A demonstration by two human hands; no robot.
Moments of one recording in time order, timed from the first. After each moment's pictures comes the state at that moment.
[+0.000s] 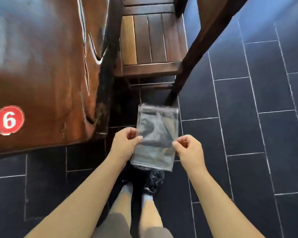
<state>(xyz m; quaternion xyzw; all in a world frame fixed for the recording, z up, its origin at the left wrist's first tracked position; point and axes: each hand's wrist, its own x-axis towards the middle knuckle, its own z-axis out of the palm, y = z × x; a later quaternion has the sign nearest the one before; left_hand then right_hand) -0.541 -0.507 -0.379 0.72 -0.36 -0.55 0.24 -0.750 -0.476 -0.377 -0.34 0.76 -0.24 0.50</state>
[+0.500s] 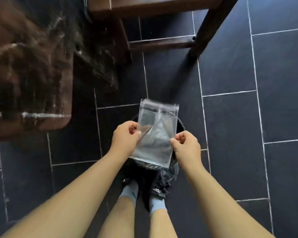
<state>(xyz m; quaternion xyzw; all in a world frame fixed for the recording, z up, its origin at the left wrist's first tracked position) -0.505 -0.481 -0.638 0.76 -0.42 -0.49 0.10 -0.695 -0.446 -0.647 -0.30 0.80 -0.14 0.49</state>
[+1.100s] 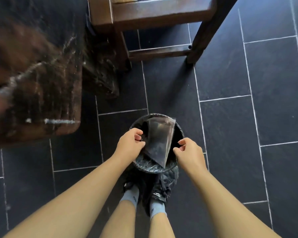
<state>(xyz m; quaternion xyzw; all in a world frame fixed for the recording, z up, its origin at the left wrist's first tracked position) -0.504 -0.475 -0.653 0.73 -0.43 -0.53 0.02 -0.708 -0.441 -0.643 -0.37 0.80 0.00 0.47</state>
